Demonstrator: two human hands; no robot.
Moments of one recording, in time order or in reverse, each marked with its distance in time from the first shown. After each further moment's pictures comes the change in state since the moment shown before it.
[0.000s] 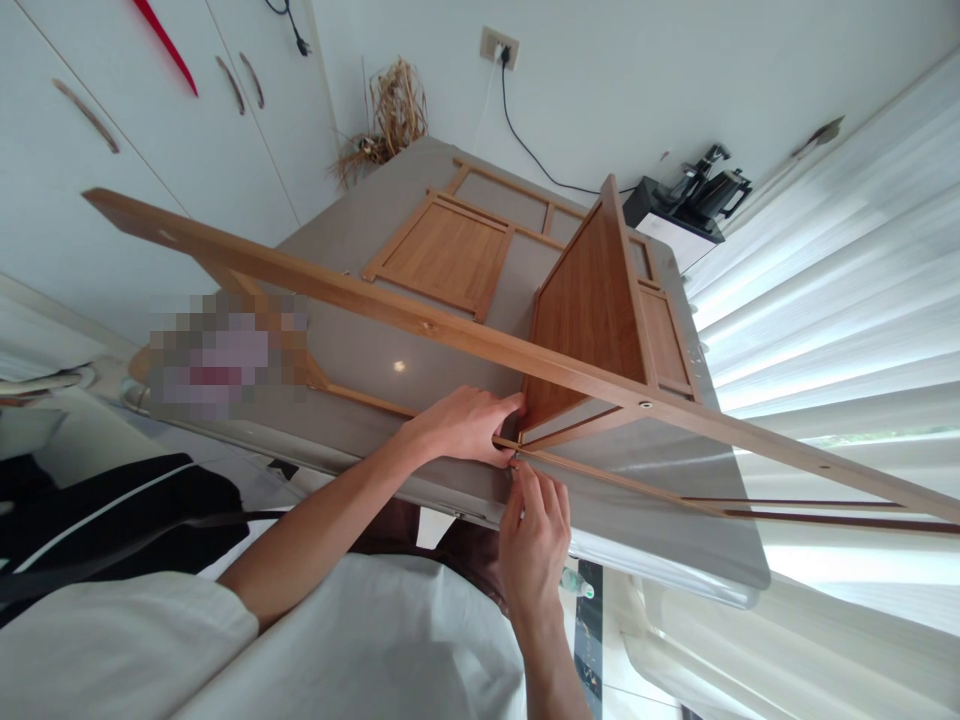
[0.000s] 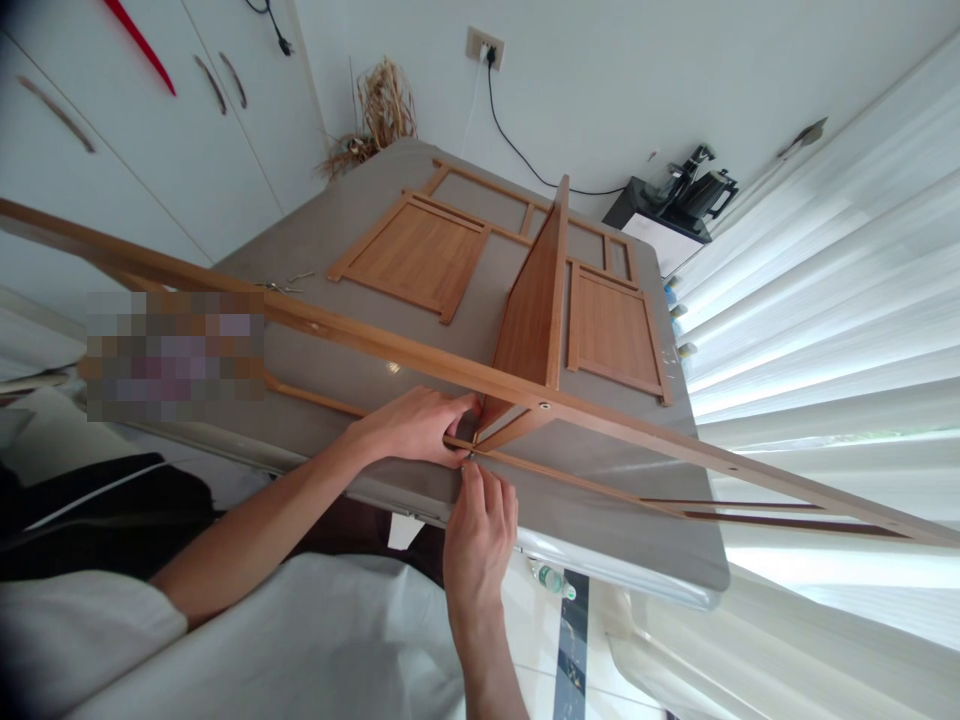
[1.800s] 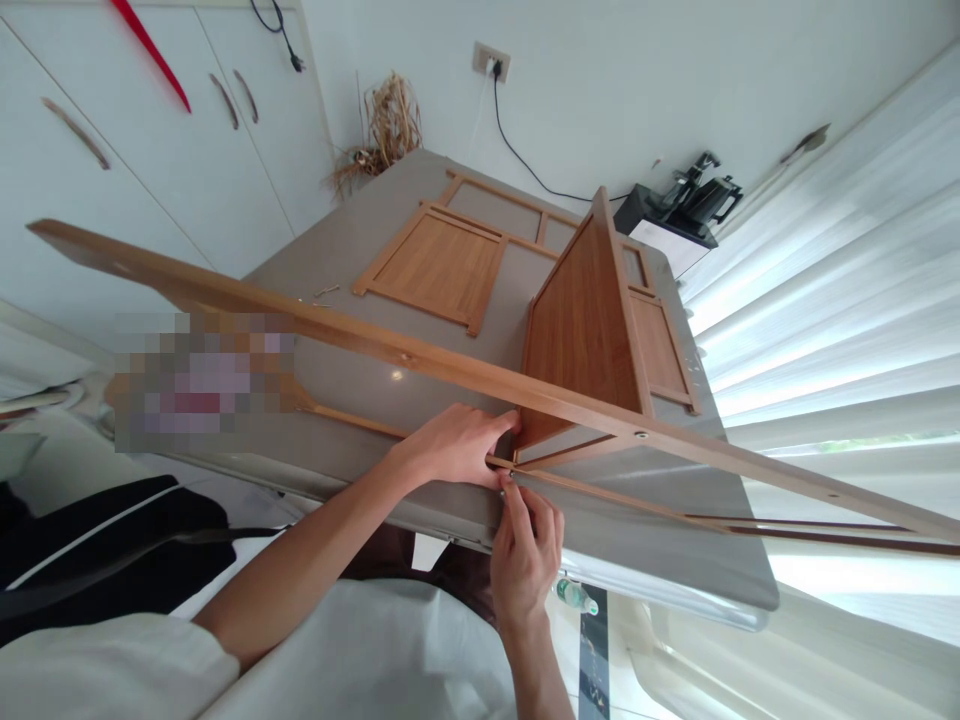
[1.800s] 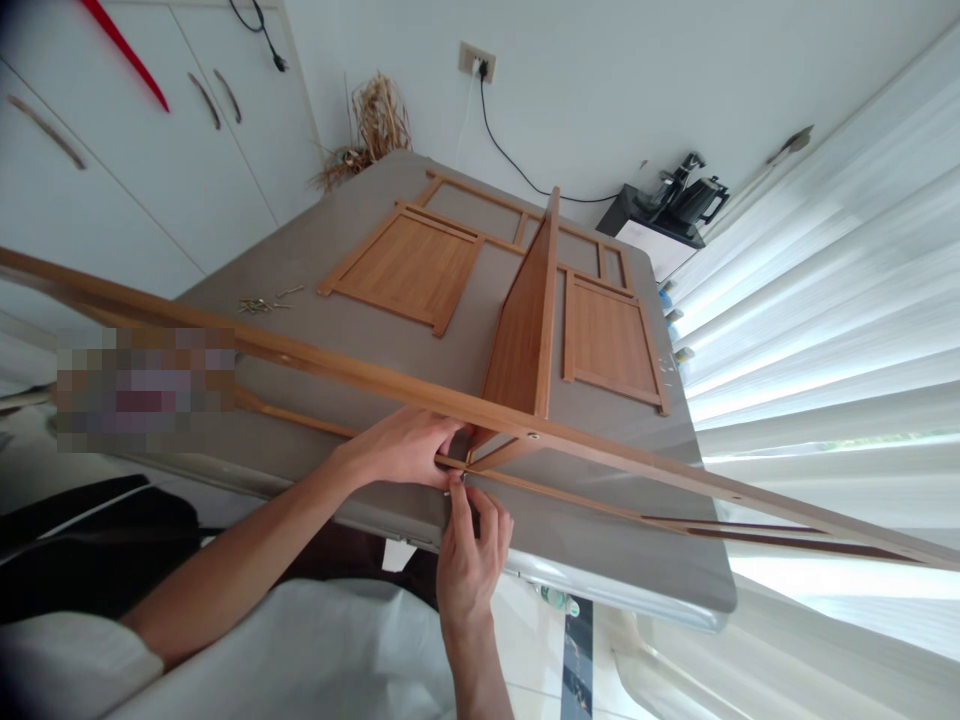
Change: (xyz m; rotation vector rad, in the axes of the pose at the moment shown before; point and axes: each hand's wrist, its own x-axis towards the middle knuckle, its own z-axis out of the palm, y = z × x) left_hand 0.000 0.000 -0.001 -0.032 -0.030 0.003; right_hand -0.013 0.012 0.024 0.020 0.176 -0.053
